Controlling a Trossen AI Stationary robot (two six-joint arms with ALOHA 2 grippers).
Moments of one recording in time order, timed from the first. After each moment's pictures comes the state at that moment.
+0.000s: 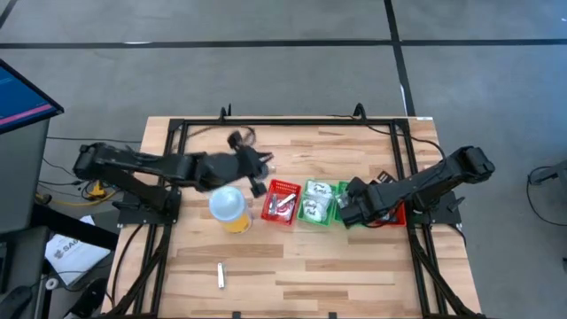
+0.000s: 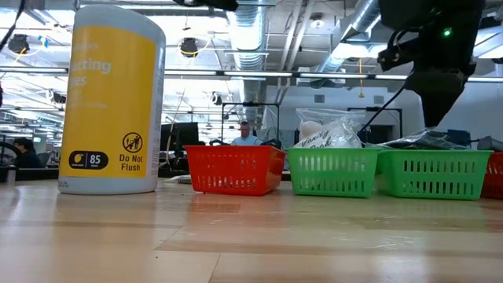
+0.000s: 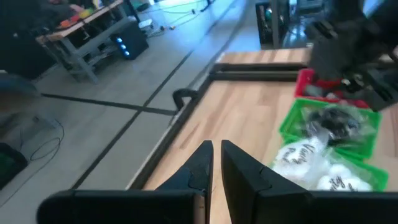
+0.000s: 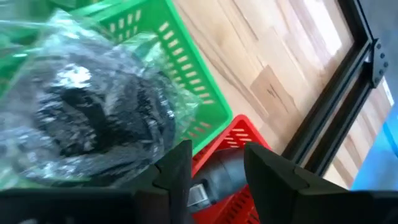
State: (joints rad) left arm -0.13 1.33 1.18 -0.26 -0.71 0.05; right arm 0.31 1.50 1.01 -1.36 0.48 1.09
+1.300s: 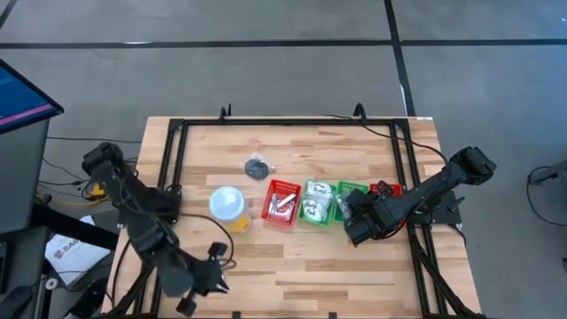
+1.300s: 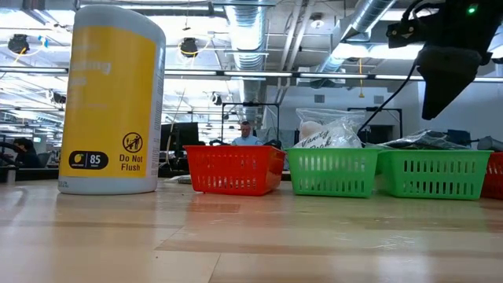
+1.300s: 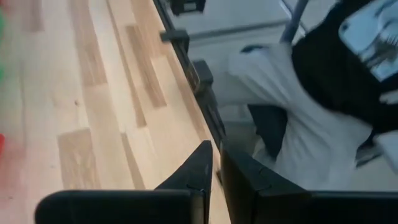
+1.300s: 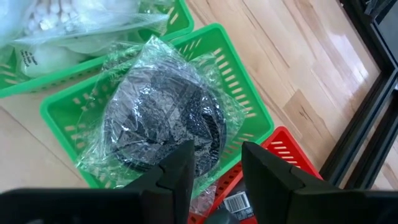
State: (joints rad) left arm -0.87 1.38 1.18 -0.52 -0.28 -0.43; right arm 0.49 1.50 1.03 -1.29 0.56 1.20
